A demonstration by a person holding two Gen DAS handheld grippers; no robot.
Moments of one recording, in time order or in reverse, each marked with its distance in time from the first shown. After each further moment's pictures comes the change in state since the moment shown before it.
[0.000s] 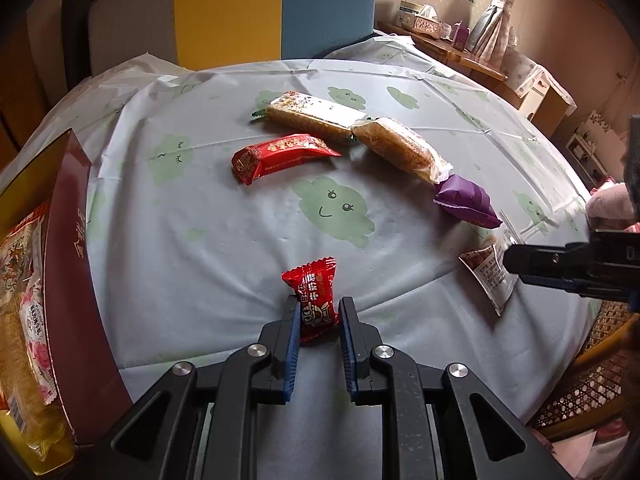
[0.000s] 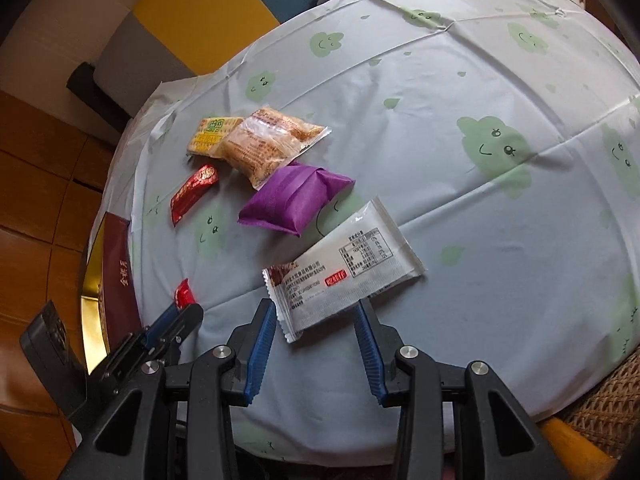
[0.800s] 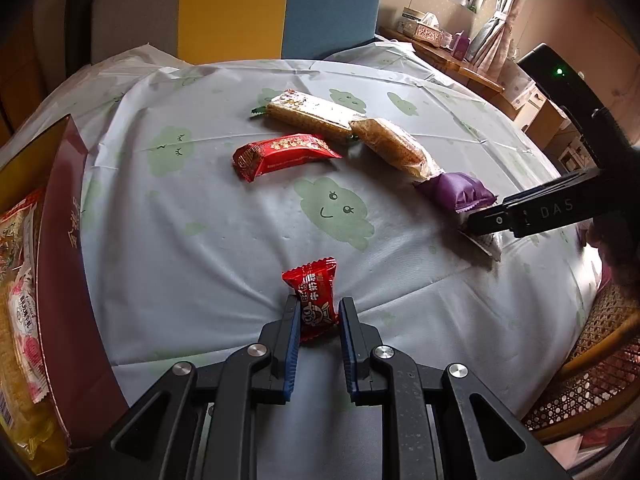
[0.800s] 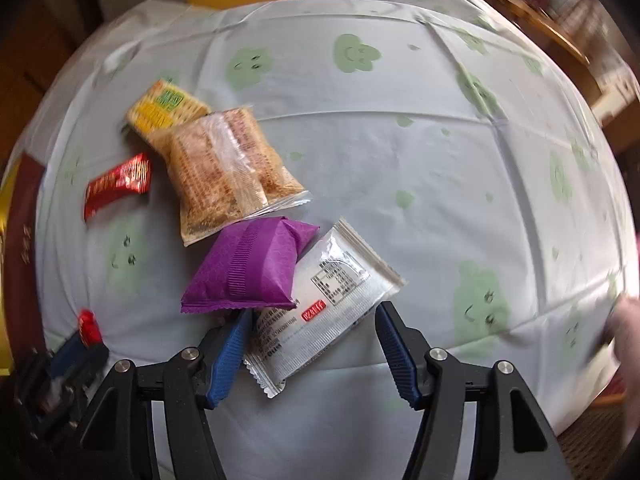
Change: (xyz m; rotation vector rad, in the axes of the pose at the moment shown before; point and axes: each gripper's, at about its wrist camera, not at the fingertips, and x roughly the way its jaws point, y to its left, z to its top) left arm -0.001 0.008 -0.001 -0.039 -0.005 -0.049; right arm 0.050 0.046 0.083 -0.422 0.169 -0.401
